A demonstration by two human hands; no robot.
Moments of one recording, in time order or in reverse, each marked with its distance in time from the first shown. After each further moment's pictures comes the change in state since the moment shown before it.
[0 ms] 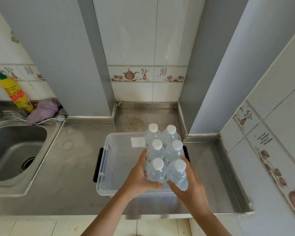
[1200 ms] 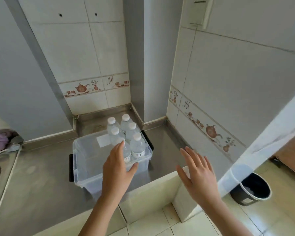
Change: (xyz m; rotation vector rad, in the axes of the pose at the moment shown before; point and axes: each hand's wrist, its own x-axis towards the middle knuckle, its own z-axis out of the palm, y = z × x) left_hand -0.104 0.042 0.036 0.704 0.321 0.505; right_hand -0.151 -0.052 -0.114 -0.578 0.289 0.154
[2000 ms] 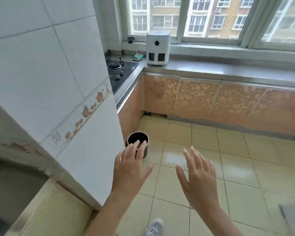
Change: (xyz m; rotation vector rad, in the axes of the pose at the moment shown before) left_hand -0.195 0.397 0.194 0.012 -0.480 0.992; right_hand -0.325 0.232 -0.205 -0.313 0.265 0.934
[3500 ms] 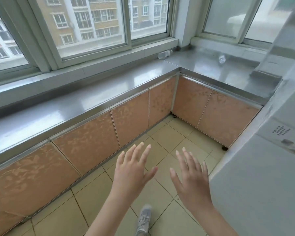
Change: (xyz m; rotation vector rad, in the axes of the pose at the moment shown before) left_hand 0.550 0.654 0.327 -0.190 -0.241 1.042; right_hand 0.324 0.654 -0.101 -0.272 0.263 0.885
